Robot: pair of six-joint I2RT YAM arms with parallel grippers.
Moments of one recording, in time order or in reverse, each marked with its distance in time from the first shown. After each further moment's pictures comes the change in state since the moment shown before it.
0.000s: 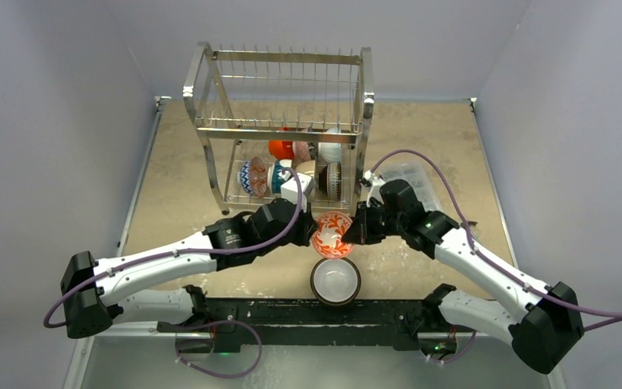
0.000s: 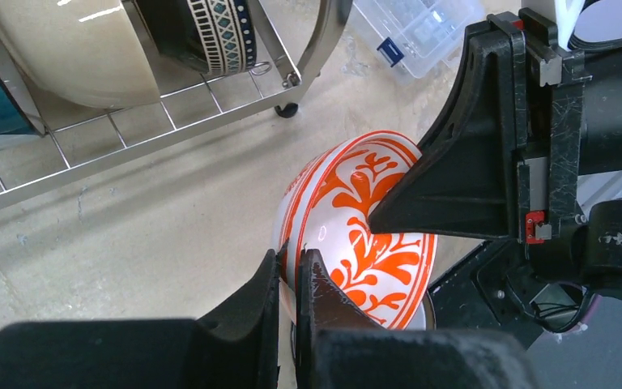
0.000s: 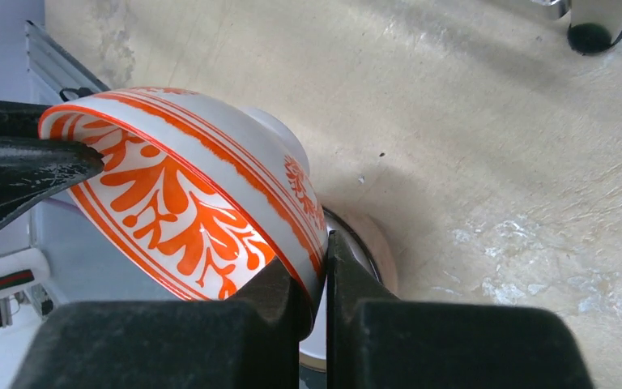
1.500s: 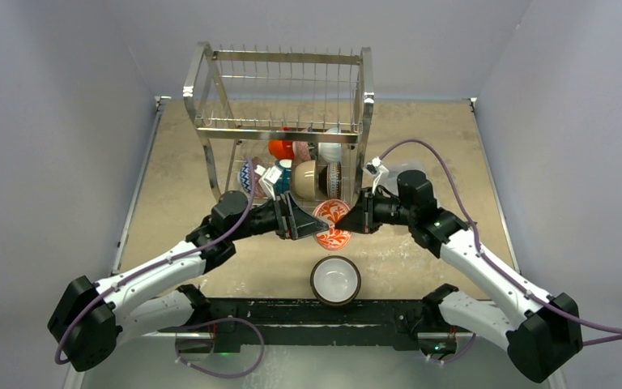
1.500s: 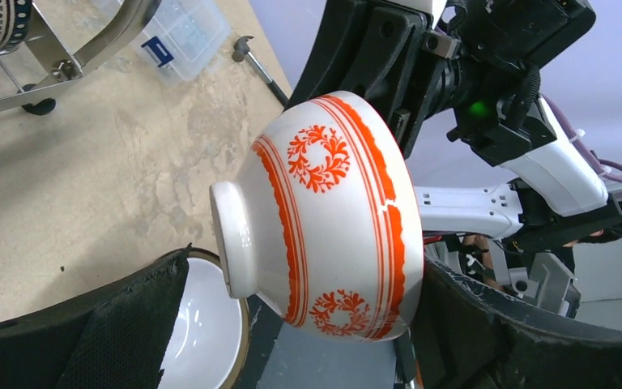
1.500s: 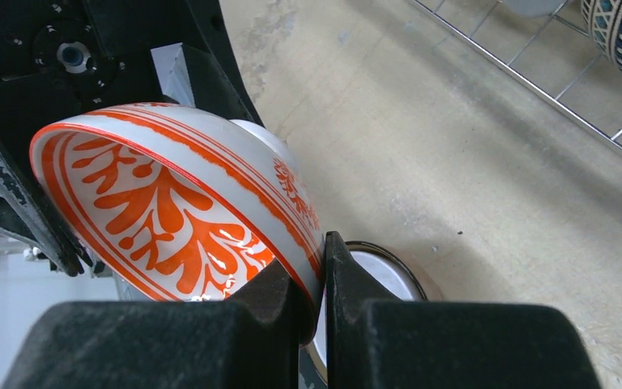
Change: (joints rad) left arm 0.366 -0.128 -0.361 0.647 0.779 -0.392; right arm -0.111 -0.028 -0.006 0.237 -0.290 -0.008
